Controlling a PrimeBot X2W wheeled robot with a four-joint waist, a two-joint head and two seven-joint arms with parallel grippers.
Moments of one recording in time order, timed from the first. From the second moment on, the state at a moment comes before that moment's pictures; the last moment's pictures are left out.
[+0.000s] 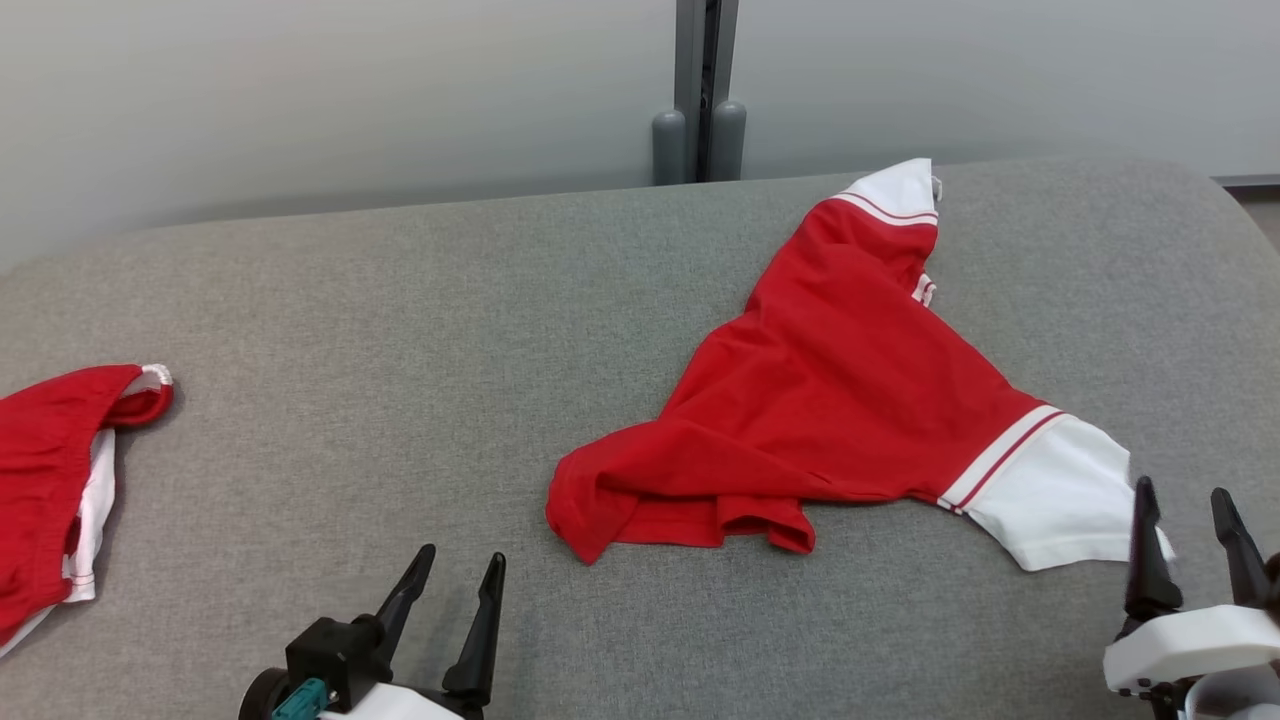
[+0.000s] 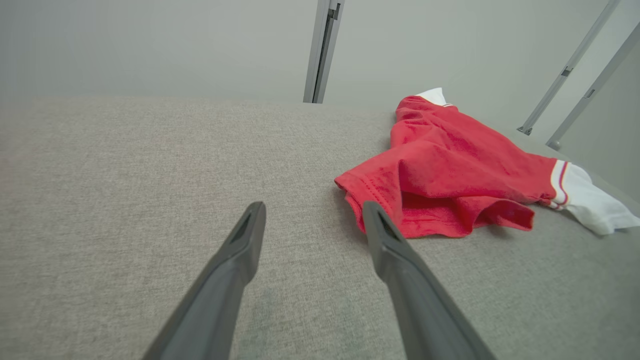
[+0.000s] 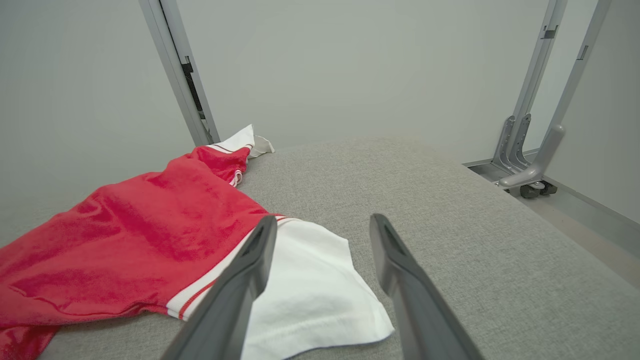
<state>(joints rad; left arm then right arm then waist) -0.02 0.05 -0.19 0.37 -0.26 -0.13 -0.26 -0.11 -0.07 -0.21 0.42 0.17 0.13 -0.26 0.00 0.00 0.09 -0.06</state>
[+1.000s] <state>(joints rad) -0.33 0.10 -0.48 0.57 -0.70 -0.13 -0.26 -0.18 -0.05 0.02 0.37 0.29 0.13 -0.26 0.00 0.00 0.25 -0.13</state>
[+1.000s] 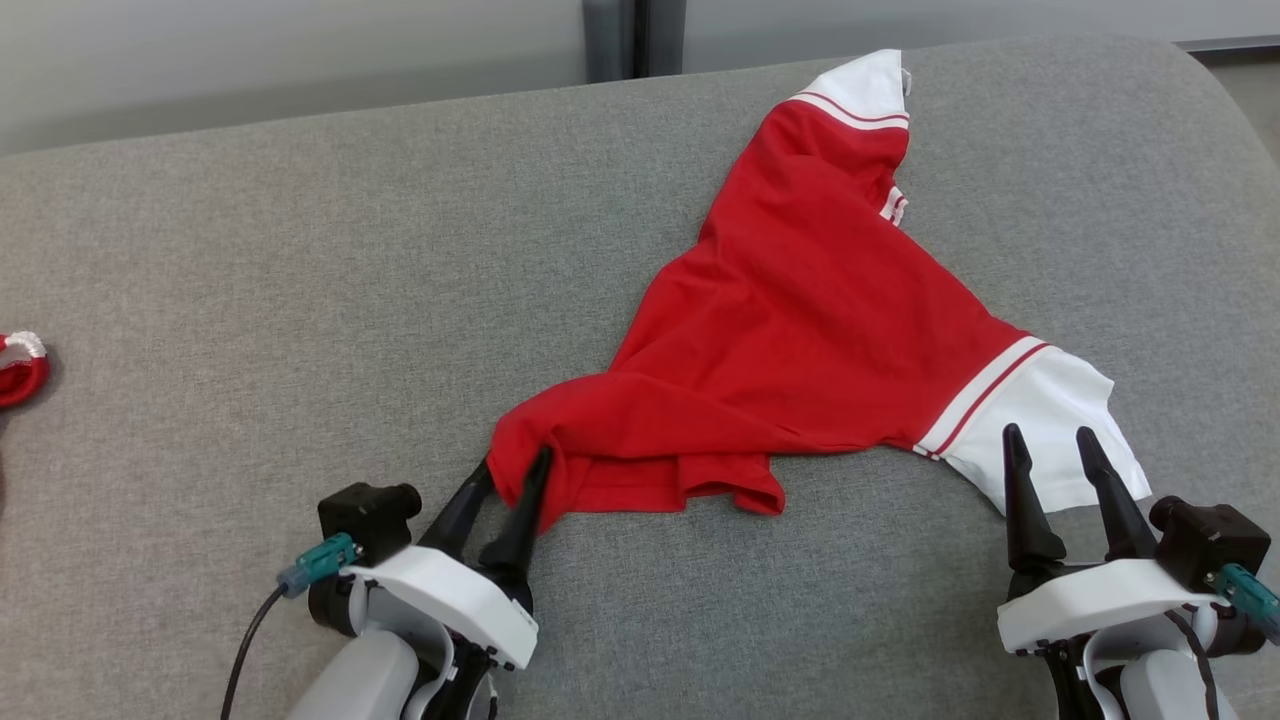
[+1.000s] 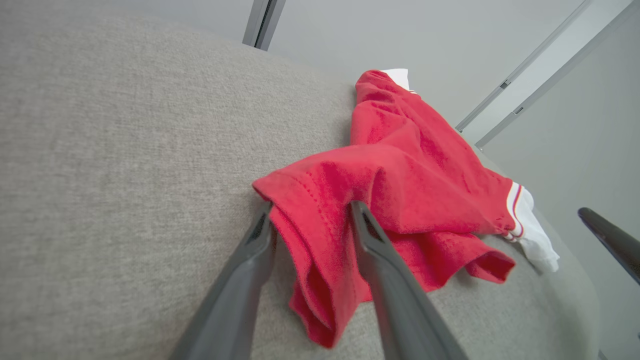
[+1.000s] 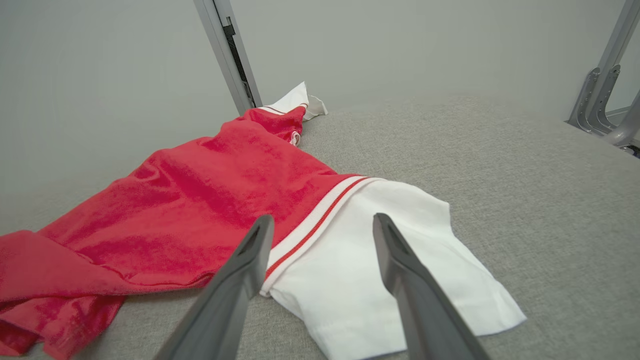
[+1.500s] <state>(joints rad) -0.59 0.27 -0.39 0.34 -0.43 -0.13 -0.26 -0.19 -0.05 0.04 0.40 0.33 0.13 -0.26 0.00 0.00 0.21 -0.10</state>
